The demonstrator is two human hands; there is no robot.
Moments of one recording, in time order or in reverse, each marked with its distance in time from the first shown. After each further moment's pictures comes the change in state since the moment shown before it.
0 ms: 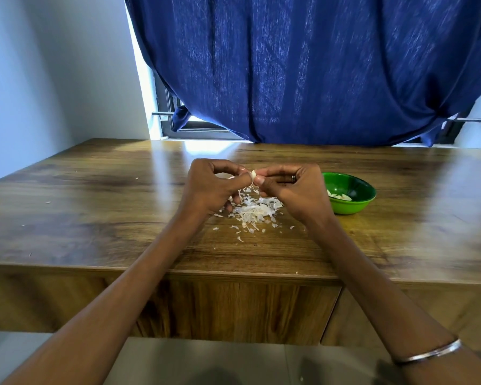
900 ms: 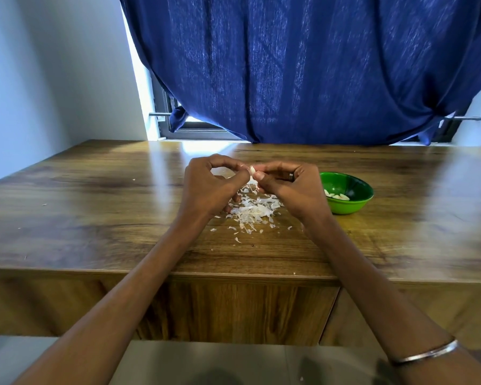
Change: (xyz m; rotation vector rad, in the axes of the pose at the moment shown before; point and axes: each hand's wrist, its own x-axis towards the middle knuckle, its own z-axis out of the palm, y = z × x) left_hand -0.004 0.002 0.006 0.038 0.097 0.061; right_hand -0.002 -0.008 0.000 0.083 0.001 0.027
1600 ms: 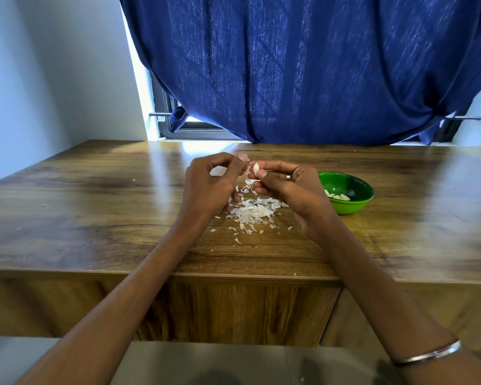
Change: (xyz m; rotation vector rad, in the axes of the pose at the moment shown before) left_hand -0.001 0.004 0.001 -0.024 -0.013 0.023; right_hand -0.003 -0.009 0.000 0.281 -0.068 0.176
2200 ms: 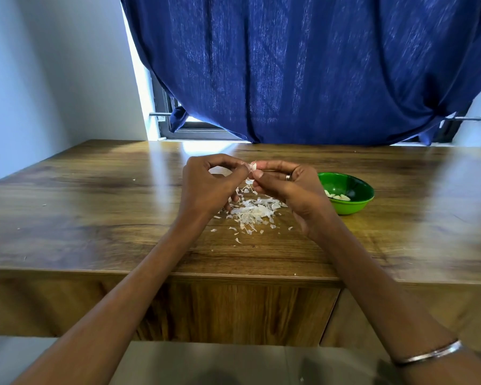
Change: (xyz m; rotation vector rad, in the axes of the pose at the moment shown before) left_hand 0.001 -0.002 -0.001 -0.002 0.036 -0.013; right_hand 0.001 0.001 0.000 0.001 -0.017 -0.001
